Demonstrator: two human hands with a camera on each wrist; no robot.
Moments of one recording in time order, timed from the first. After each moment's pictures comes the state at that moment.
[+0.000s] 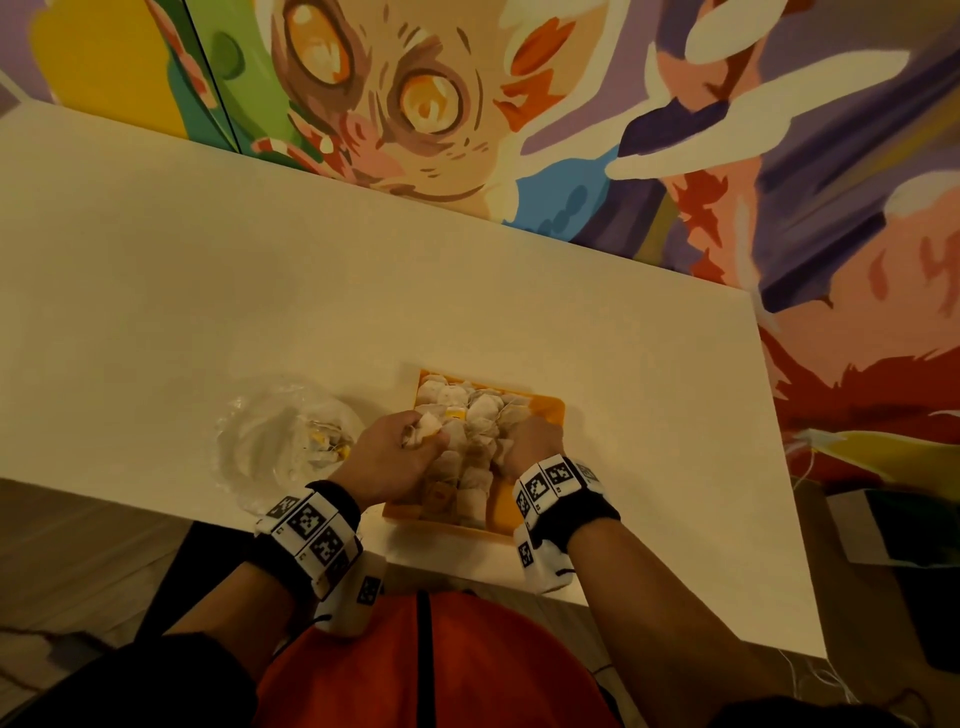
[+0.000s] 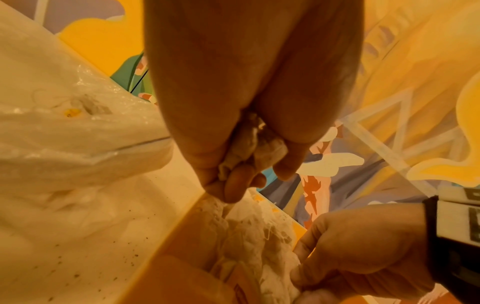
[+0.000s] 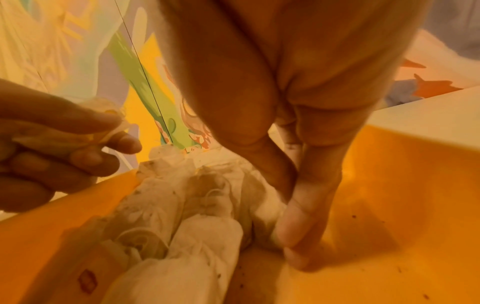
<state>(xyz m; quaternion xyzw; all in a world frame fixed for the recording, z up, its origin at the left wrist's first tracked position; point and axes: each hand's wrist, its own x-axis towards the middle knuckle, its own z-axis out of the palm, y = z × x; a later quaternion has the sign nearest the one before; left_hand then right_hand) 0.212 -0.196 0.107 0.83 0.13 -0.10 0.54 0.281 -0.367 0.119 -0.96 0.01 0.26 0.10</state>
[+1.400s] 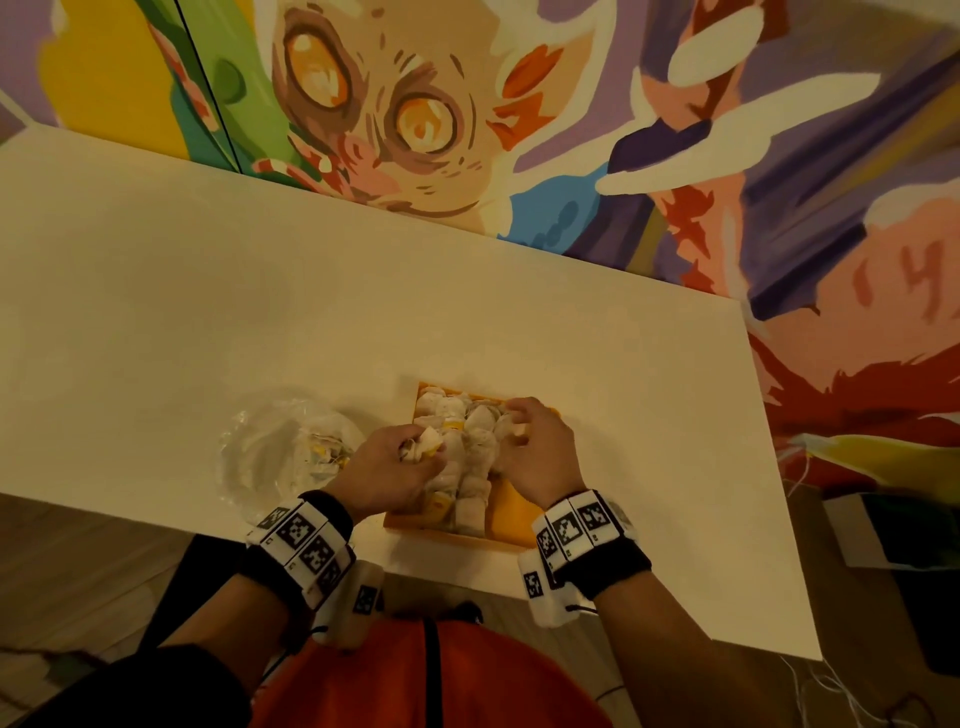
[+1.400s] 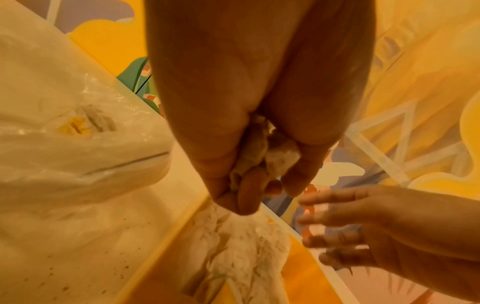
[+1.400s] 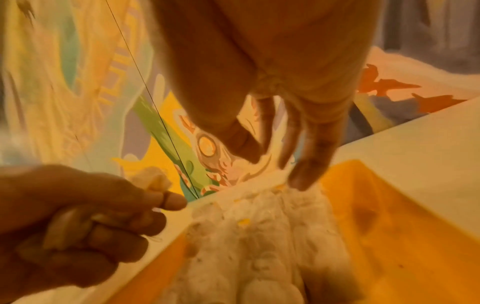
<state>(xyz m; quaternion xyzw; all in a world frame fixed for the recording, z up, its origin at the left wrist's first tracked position) 0.207 -0.197 0.131 0.78 0.13 -0.14 0.59 0.261 -0.380 0.158 -0.92 -0.05 0.15 0.37</state>
